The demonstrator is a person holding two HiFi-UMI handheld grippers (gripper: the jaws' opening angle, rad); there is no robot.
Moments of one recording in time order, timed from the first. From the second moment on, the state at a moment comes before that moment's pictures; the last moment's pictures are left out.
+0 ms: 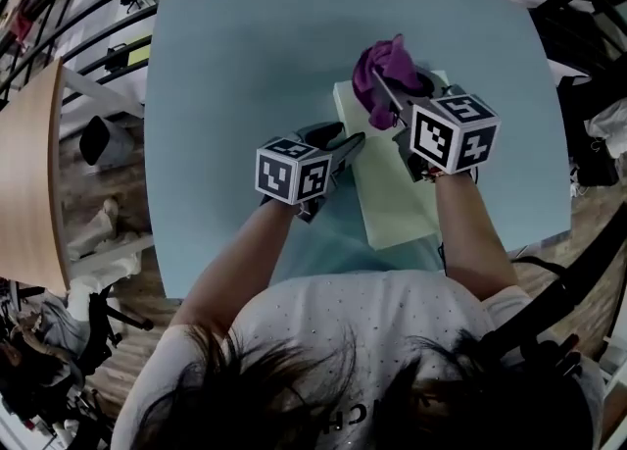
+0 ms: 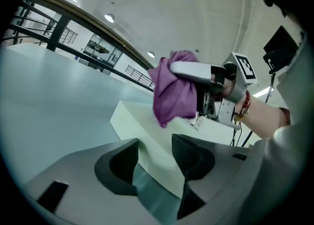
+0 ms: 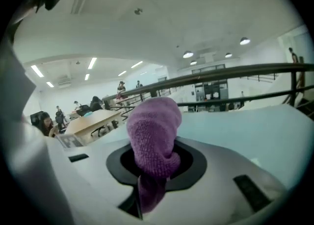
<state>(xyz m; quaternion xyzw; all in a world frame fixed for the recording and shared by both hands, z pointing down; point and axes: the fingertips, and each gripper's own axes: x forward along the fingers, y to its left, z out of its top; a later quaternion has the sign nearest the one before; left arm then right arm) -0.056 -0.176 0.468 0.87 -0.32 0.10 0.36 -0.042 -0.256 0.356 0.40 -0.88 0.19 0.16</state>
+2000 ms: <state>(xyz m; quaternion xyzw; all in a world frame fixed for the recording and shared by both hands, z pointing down) -0.061 -0.172 0.470 0.89 -0.28 0.08 0.36 0.096 -0.261 0.402 0.59 -0.77 0.18 0.18</state>
